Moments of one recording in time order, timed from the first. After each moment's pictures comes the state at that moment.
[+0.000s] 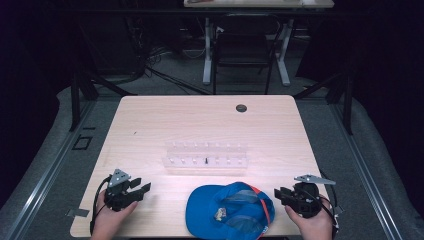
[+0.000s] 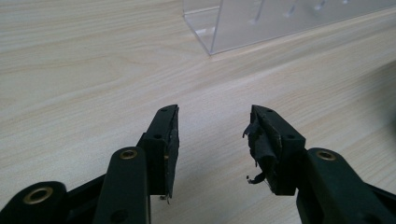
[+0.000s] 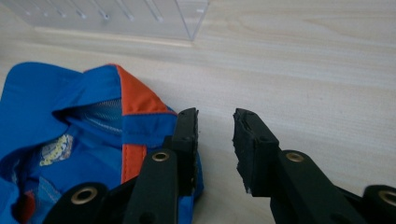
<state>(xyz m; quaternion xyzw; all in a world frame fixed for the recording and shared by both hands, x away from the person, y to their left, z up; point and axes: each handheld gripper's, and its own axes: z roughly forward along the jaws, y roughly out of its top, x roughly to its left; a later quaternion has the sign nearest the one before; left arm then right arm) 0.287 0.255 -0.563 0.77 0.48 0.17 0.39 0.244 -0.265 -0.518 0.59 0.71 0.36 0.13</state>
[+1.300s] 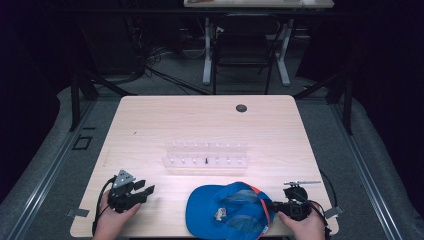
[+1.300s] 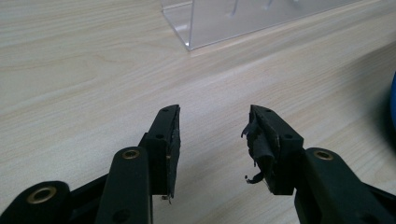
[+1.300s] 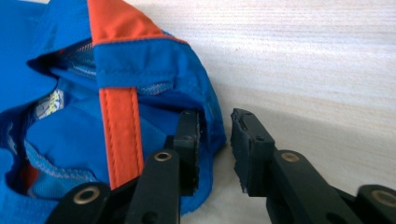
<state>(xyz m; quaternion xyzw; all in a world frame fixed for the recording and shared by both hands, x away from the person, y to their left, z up) 0.283 0.245 -0.561 0.78 0.47 0.16 0.39 0.251 -0.255 -0.551 0.63 0.72 0.29 0.01</state>
